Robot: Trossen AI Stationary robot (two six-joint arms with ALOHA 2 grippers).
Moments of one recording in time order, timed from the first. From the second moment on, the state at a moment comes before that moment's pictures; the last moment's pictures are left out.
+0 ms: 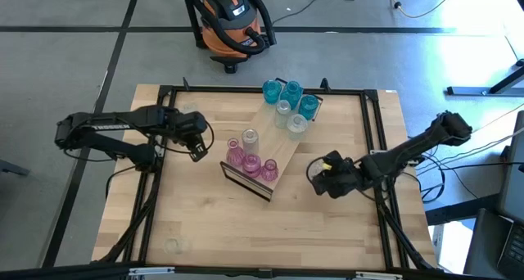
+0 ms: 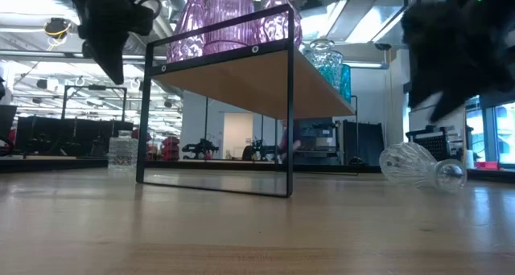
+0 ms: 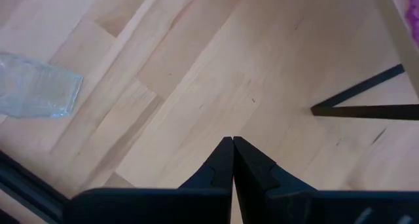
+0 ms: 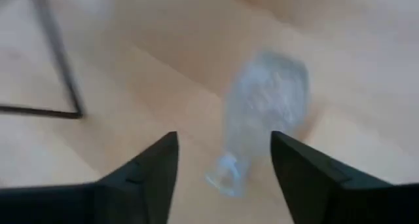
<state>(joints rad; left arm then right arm) 0.16 1.06 0.95 -1.10 -0.15 -0.49 0.46 1.25 0.80 -0.73 0.42 1.40</state>
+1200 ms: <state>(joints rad) 0.16 0.97 0.95 -1.14 -0.22 -0.51 0.33 1.49 0.75 -0.50 -0.02 1.53</state>
